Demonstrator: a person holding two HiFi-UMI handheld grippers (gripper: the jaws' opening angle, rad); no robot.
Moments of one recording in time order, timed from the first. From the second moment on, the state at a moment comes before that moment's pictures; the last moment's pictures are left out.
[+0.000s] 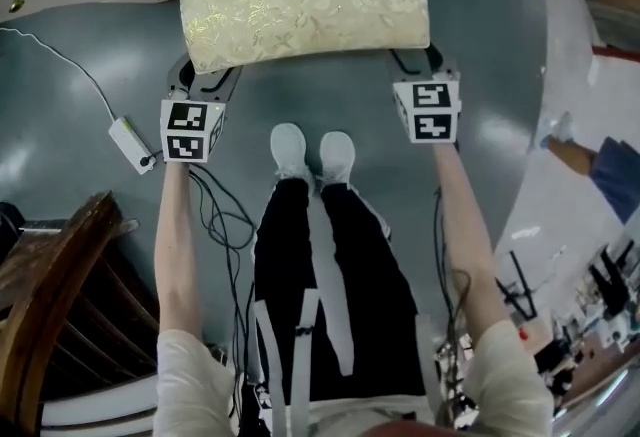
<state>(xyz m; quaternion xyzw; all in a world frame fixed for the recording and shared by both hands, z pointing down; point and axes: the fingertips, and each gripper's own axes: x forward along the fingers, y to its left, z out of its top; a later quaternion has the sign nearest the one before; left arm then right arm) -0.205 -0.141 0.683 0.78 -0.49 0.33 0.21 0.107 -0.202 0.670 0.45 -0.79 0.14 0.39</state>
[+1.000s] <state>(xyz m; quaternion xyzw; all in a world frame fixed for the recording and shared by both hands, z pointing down) -0.200 -0.151 0.690 0.81 -0.54 0.20 0.10 0.103 -0.235 0.678 0.50 -0.82 0.03 0.26</state>
